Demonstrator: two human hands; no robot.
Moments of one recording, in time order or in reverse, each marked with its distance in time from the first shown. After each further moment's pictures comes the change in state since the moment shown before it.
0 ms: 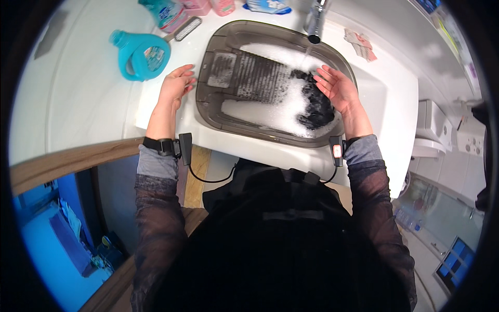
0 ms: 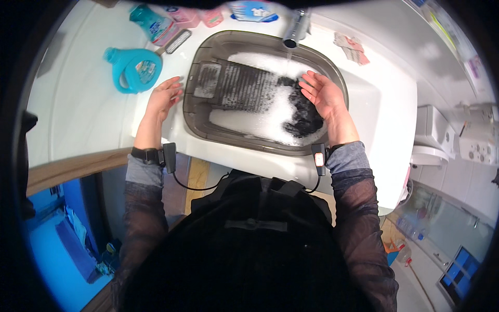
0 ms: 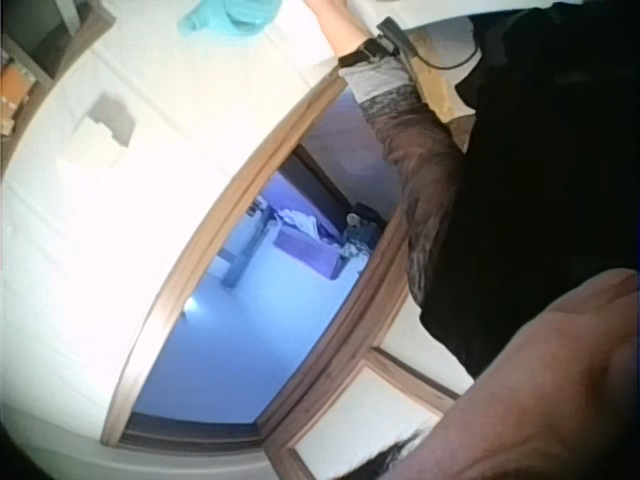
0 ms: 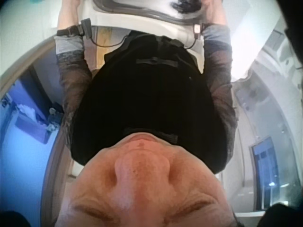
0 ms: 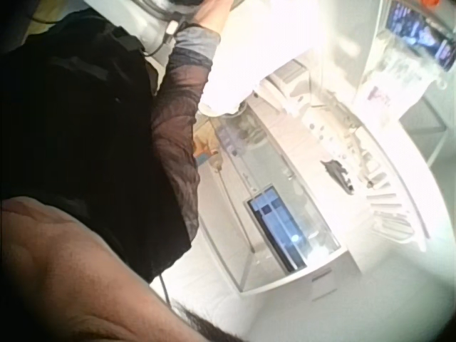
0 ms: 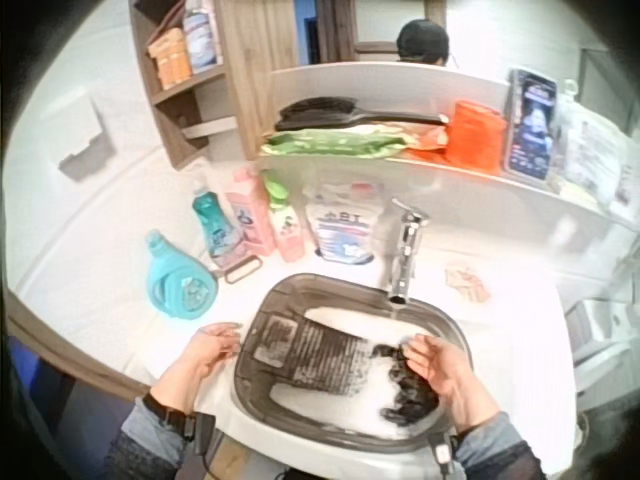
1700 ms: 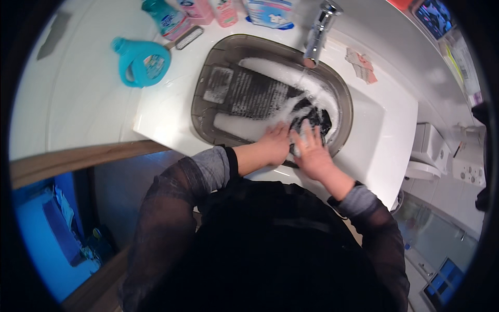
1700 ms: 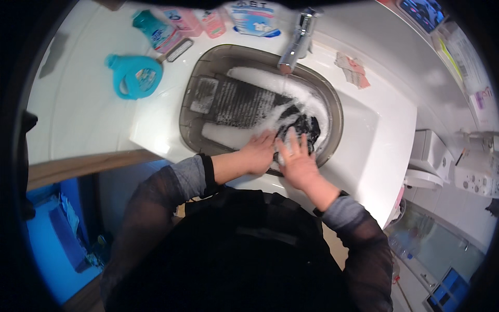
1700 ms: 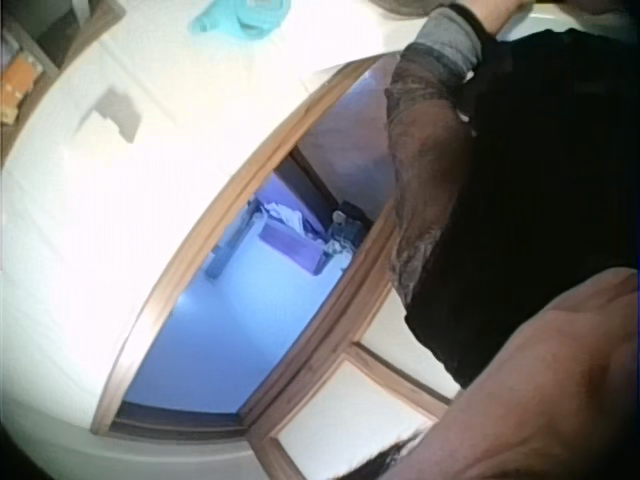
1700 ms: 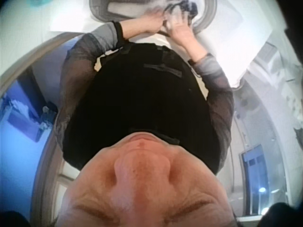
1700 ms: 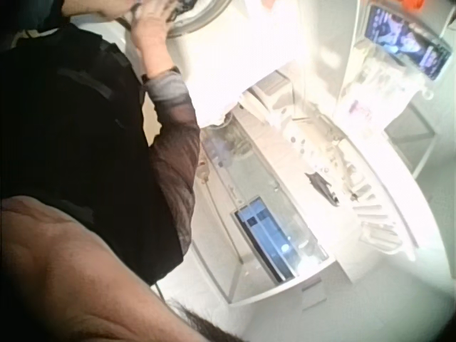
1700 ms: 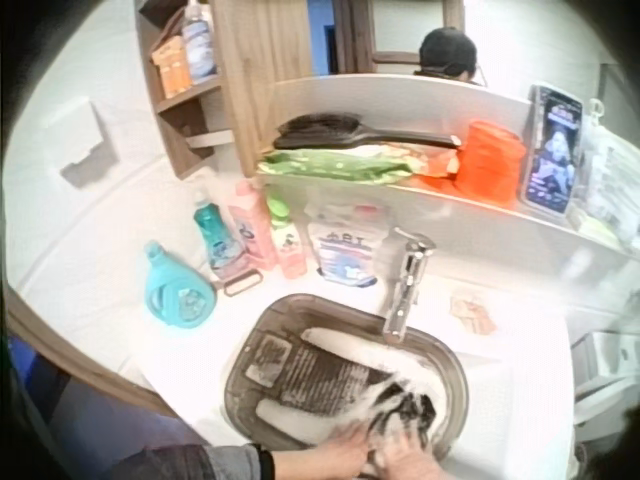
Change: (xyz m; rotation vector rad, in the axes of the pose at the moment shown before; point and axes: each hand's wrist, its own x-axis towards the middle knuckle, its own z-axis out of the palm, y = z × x) left_hand -0.115 -0.060 0.236 1.355 -0.647 0.792; right_hand -0.094 0.066 -0.003 -1.984 -0.400 -0.189
